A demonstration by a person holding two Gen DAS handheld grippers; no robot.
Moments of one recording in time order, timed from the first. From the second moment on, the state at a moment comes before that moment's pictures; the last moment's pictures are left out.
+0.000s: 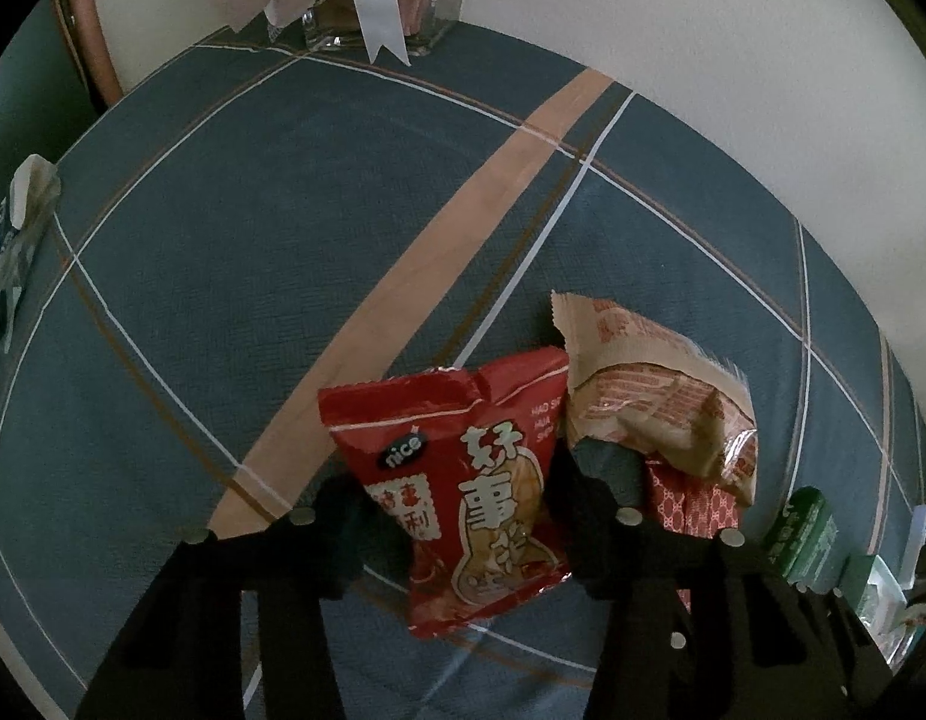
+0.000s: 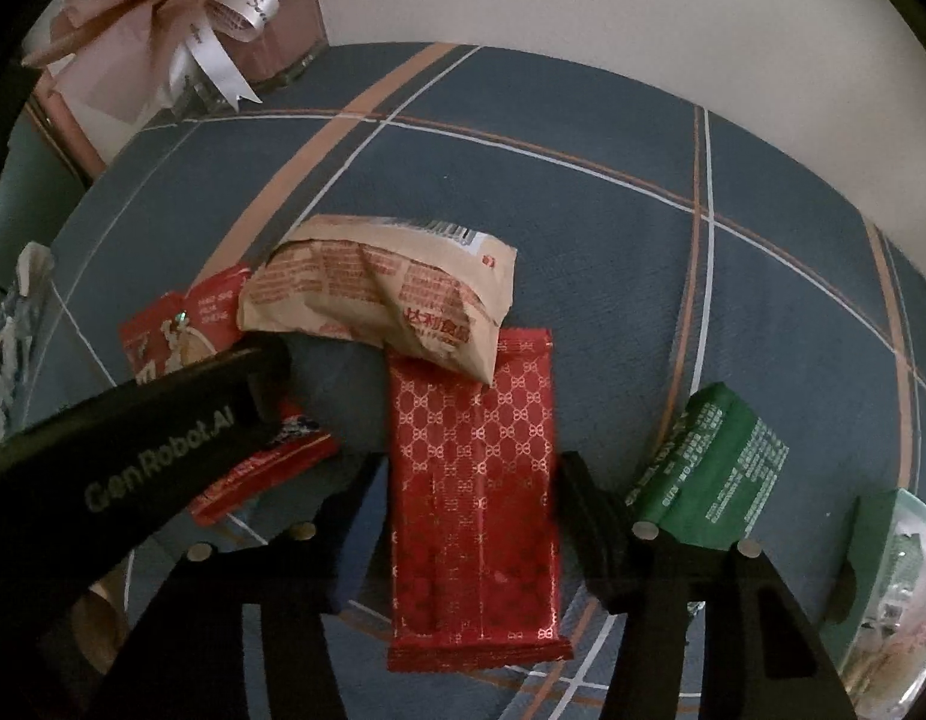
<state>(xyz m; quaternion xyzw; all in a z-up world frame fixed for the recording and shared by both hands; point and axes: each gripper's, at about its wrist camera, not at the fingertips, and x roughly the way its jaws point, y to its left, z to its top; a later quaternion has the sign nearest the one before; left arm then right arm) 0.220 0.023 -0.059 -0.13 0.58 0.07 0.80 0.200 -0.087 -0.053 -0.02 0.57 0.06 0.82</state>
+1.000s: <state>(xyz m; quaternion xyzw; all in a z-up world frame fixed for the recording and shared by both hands) 0.186 0.035 -0.011 -0.17 0.57 0.03 0.80 0.155 -0.117 -0.009 0.03 0.57 0.04 0.82</state>
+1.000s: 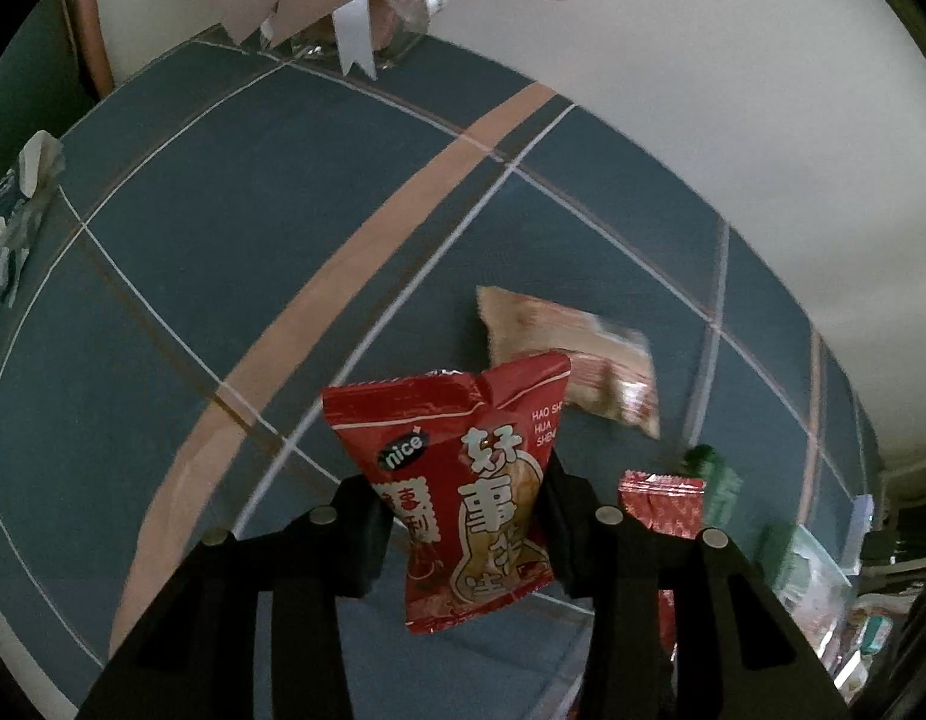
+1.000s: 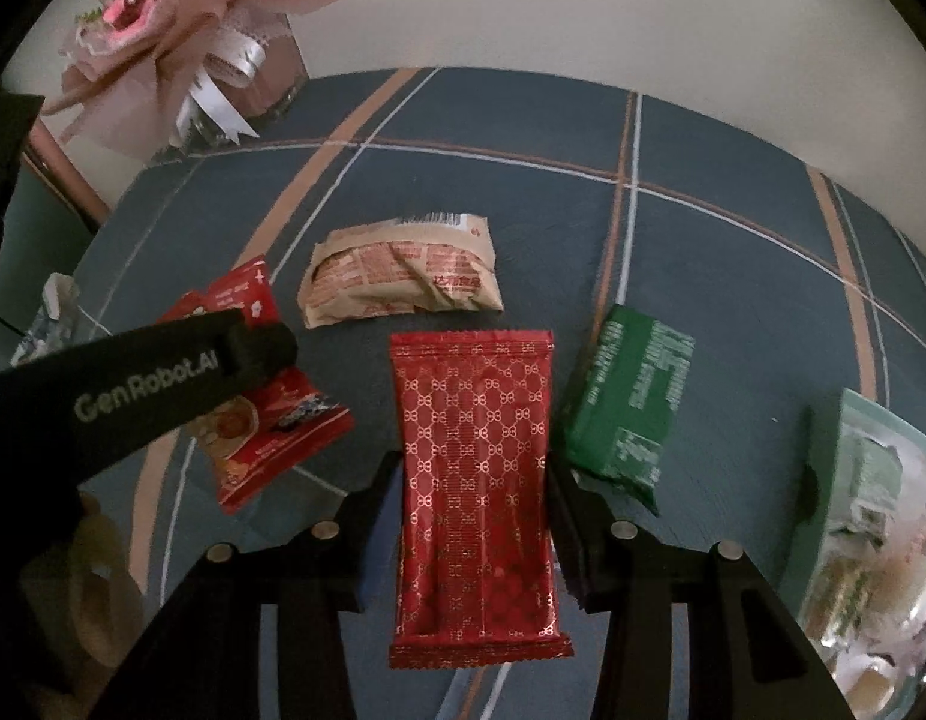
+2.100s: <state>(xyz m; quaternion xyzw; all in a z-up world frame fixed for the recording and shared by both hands) 0.088 -0.181 0.050 -0.08 0.56 -0.19 0.80 0.011 -0.356 0.062 0.13 0.52 -0.21 0.82</state>
